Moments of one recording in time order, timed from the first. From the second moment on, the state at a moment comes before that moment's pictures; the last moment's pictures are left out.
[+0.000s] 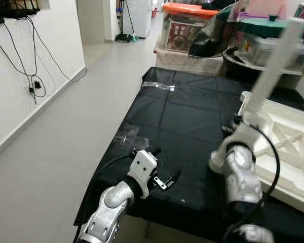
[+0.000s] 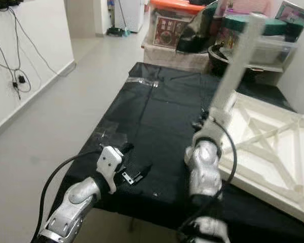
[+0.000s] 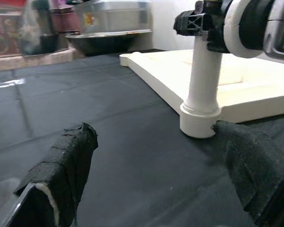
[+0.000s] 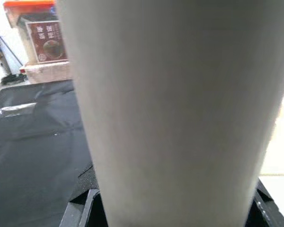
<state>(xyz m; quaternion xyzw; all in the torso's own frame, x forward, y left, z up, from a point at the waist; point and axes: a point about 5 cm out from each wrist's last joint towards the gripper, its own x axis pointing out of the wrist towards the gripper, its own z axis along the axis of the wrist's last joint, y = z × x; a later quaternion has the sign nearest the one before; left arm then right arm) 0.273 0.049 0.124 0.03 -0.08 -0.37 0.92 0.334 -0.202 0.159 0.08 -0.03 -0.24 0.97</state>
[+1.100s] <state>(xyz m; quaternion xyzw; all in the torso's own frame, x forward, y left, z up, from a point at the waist) 0.273 0.048 0.125 0.03 -0.08 -0.37 0.92 0.331 -0.176 0.174 0.05 0.03 0.50 0.87</state>
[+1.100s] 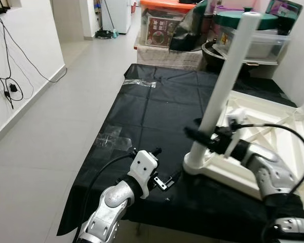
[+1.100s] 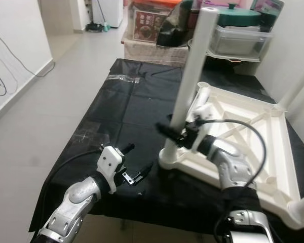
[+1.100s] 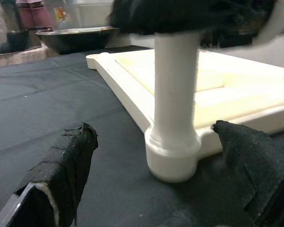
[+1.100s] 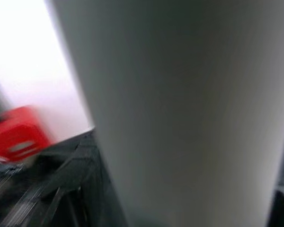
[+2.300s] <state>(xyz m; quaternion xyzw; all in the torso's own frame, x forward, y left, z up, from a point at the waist) 0.273 0.049 0.124 0.03 -0.08 -0.37 0.92 0.333 -0.188 0.142 0.14 -0.02 -0.23 0.96</state>
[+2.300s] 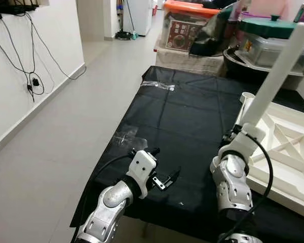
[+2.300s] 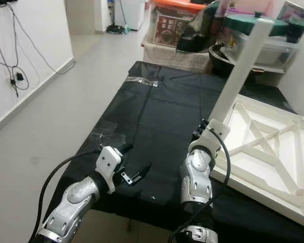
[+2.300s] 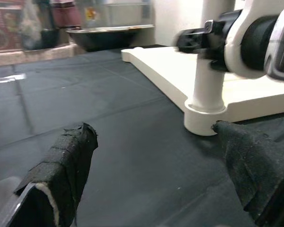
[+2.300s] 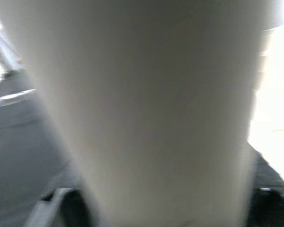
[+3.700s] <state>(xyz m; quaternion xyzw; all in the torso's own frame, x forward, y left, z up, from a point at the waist) 0.273 0.046 0.122 0.03 -0.08 -0.38 0.92 0.355 -0.166 0.163 0.02 0.02 0.27 0.96</state>
